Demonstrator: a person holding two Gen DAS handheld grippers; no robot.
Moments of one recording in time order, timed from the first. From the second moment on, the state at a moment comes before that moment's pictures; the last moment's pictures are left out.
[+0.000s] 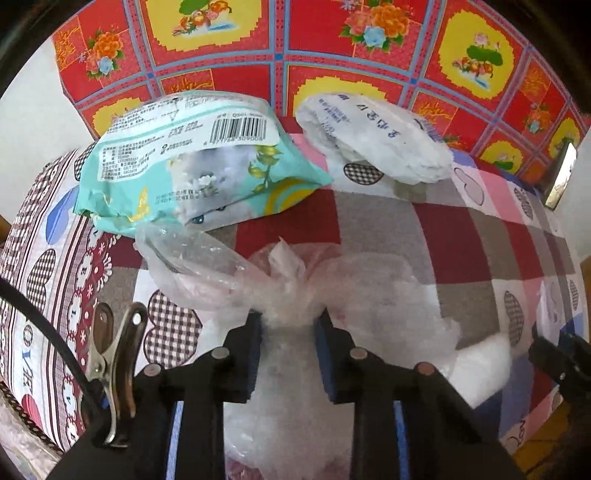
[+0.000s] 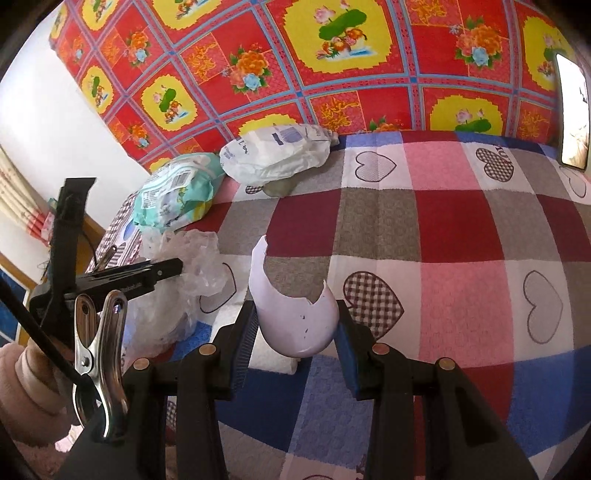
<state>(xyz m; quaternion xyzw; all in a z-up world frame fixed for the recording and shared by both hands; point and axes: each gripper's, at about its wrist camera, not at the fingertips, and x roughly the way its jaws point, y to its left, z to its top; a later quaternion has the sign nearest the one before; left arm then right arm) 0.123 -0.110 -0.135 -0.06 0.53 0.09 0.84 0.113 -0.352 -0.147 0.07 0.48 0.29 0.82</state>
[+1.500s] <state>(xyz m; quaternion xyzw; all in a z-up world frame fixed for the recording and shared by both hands) -0.111 0.112 0.026 -0.15 0.36 0.17 0.90 -0.040 -0.126 -0.055 0.03 0.42 0.37 0.83</state>
